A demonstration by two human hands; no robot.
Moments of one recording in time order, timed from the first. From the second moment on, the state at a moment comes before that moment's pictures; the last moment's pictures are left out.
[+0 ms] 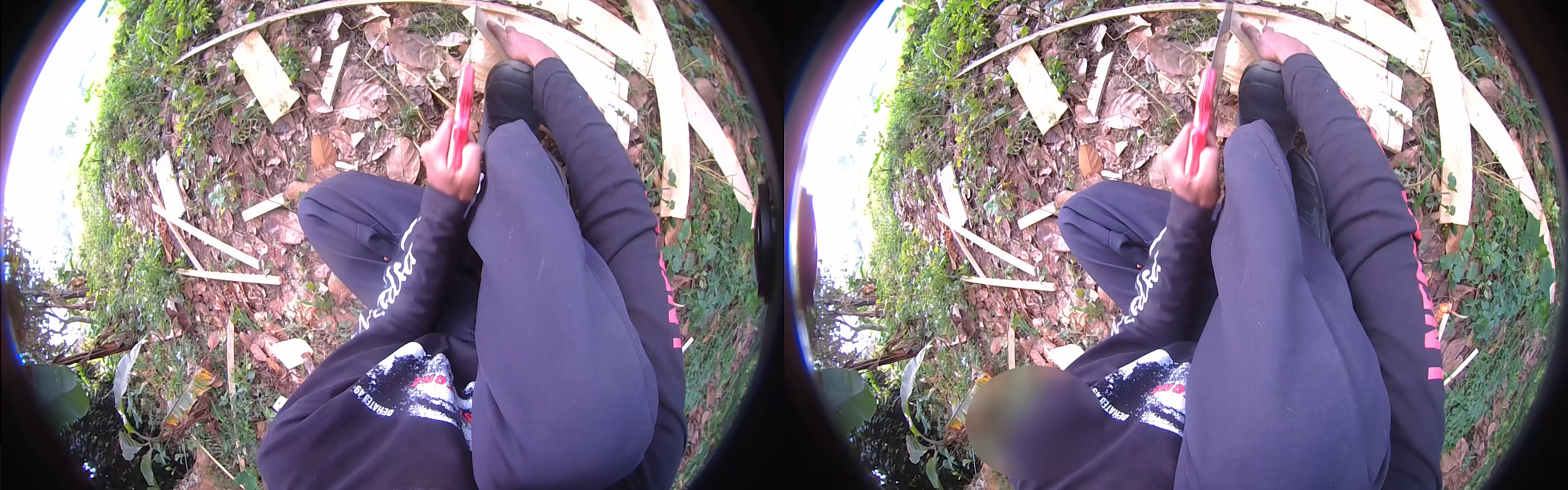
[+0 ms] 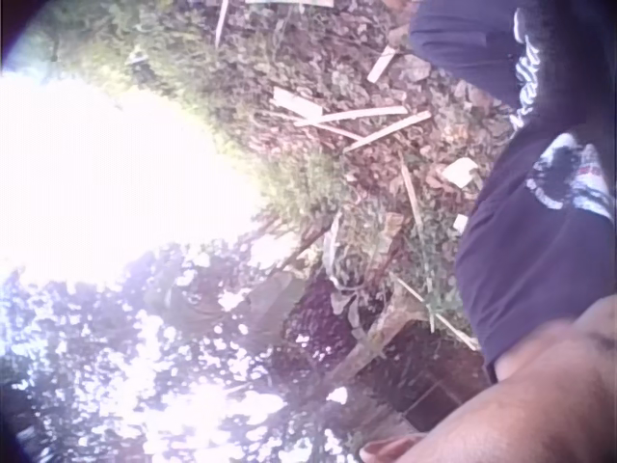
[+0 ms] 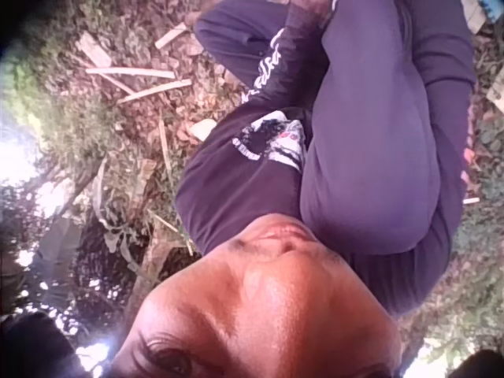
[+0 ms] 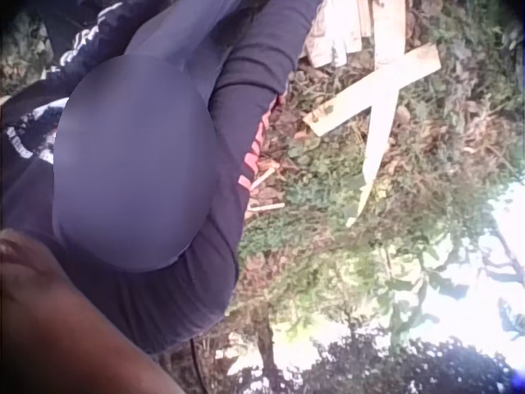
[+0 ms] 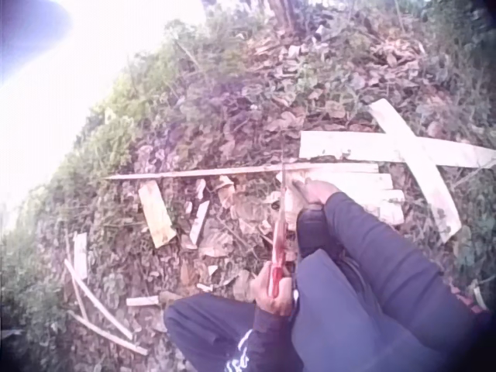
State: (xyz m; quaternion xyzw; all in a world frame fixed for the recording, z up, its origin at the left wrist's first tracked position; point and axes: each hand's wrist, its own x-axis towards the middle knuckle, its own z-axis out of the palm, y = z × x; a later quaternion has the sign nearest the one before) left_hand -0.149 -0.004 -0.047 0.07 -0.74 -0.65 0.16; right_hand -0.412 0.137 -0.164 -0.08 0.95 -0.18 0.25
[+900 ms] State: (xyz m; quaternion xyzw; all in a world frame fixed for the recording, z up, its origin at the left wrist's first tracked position) left_hand -0.242 -0.004 -0.066 0.06 -0.76 -0.63 0.16; right_hand -0.405 0.139 -0.152 -0.06 0.93 -0.23 0.26
